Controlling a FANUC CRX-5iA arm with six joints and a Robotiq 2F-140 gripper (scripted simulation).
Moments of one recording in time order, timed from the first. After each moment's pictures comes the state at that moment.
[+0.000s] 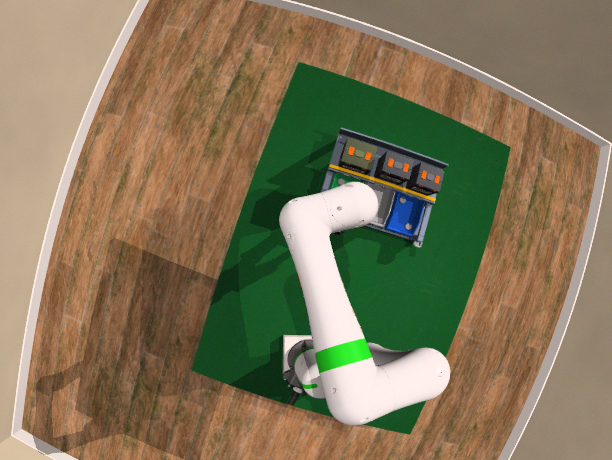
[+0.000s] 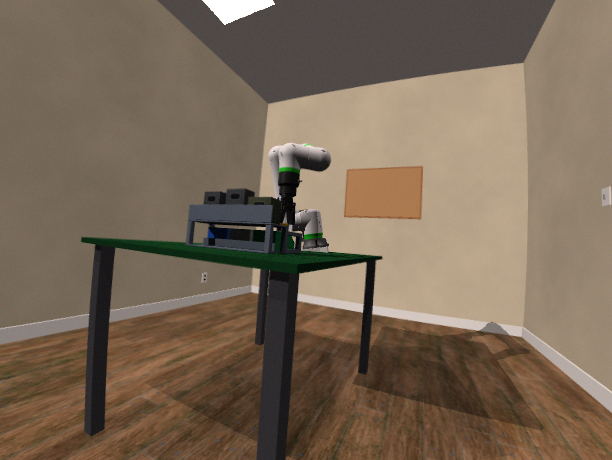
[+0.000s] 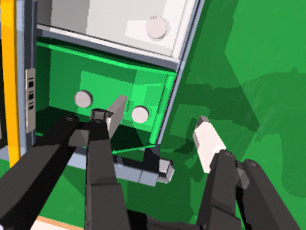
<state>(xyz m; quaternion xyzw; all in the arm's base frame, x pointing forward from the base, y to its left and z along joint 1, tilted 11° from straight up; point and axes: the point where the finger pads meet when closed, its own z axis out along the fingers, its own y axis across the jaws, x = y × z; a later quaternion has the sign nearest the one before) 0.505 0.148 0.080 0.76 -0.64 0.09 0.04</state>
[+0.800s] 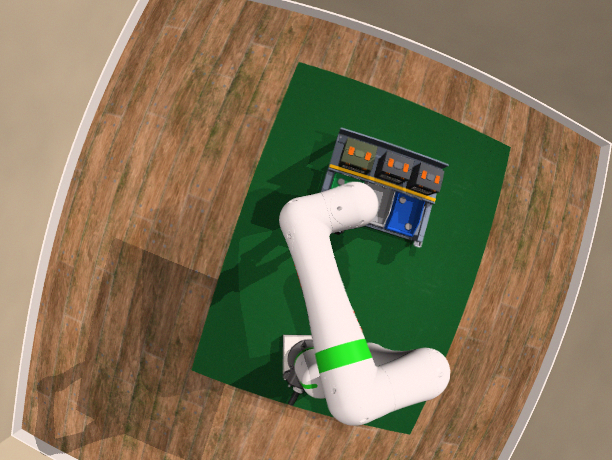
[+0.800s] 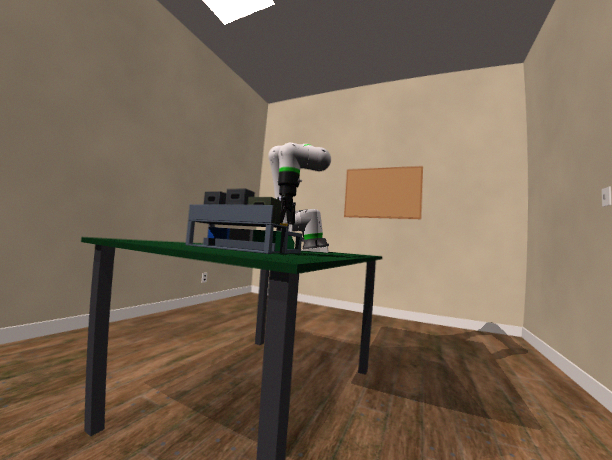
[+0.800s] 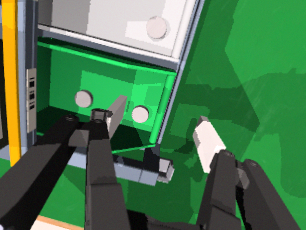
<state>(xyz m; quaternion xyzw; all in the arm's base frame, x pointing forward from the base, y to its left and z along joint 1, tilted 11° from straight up) 0.505 0.148 0.081 0.76 -0.64 0.09 0.04</state>
